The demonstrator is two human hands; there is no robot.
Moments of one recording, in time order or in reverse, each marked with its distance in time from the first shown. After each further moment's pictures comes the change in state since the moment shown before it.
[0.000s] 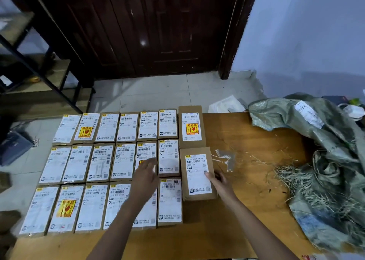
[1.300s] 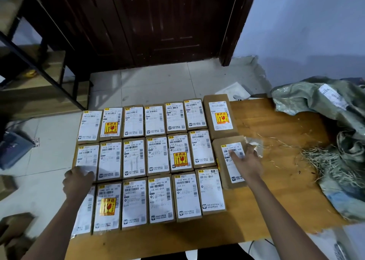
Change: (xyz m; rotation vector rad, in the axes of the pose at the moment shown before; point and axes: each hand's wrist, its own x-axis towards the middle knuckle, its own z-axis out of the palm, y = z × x) left_hand 0.002 -0.273 -0.150 0.070 0.038 -0.852; right_hand 0.001 -0.048 0.070 -0.732 0.546 -0.056
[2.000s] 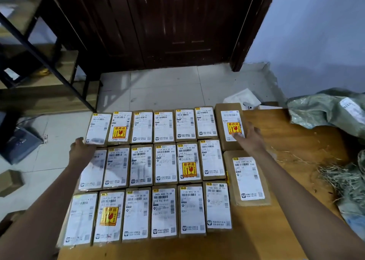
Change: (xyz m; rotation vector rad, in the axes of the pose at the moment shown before) left_hand 0.072 0.057 -0.036 -0.137 0.019 0.096; right_hand 0.078 -0.084 -0.021 0.036 -0.130 -0.144
